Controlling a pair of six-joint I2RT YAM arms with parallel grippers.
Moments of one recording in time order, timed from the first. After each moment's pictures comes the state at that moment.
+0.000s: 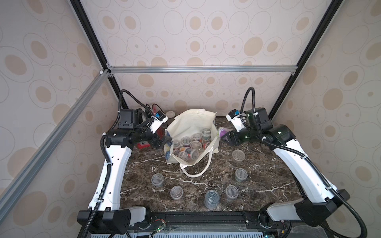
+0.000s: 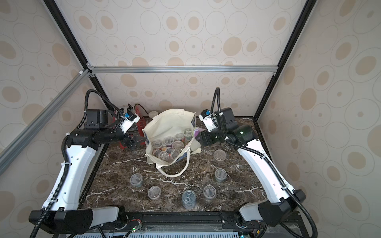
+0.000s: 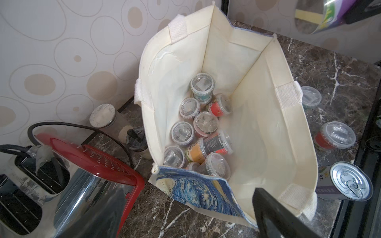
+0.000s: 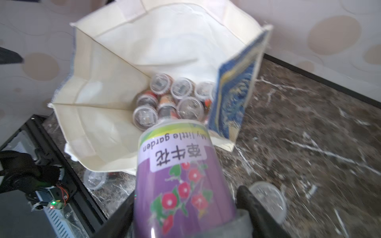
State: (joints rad) left arm -0.01 1.27 1.54 -1.01 0.60 0.65; right arm 0.44 1.34 1.63 -1.08 -0.20 -0.02
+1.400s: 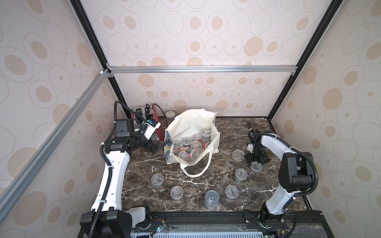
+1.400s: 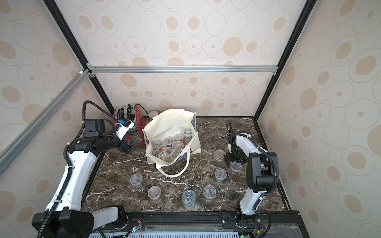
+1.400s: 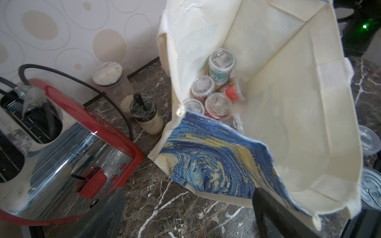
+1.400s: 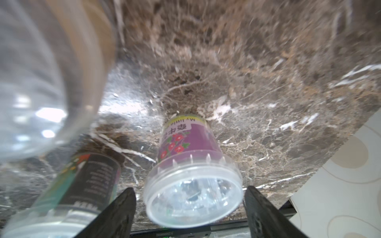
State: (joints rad) left arm 0.10 1.22 1.31 -0.94 0.65 0.66; right arm 0.06 1.72 1.30 -1.22 0.13 -0.03
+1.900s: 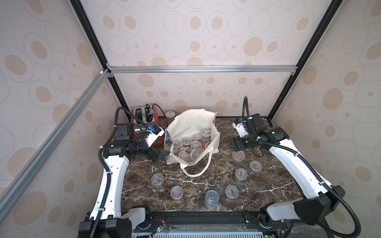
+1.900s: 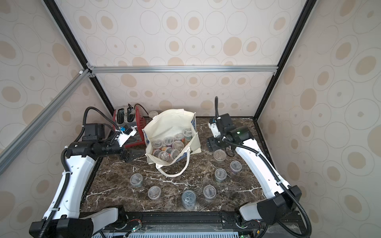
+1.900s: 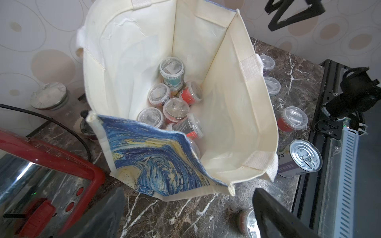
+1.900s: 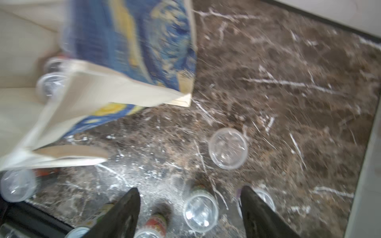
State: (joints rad) left arm 0.09 1.16 1.26 -1.06 0.82 0.77; right arm 0.50 1.39 1.55 -1.09 -0.02 0.05
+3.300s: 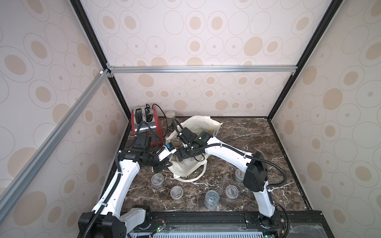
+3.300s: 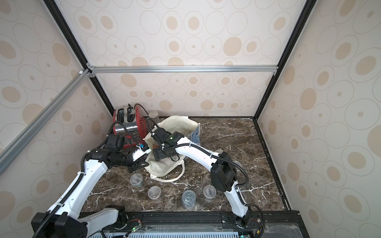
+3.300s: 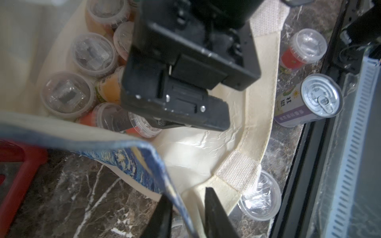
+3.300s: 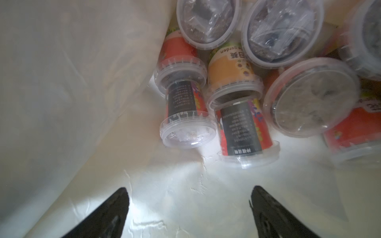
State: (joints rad) left arm -0.11 1.14 1.03 -1.02 0.57 0.83; right arm 0.94 2.12 1.97 -0.95 0.02 0.49
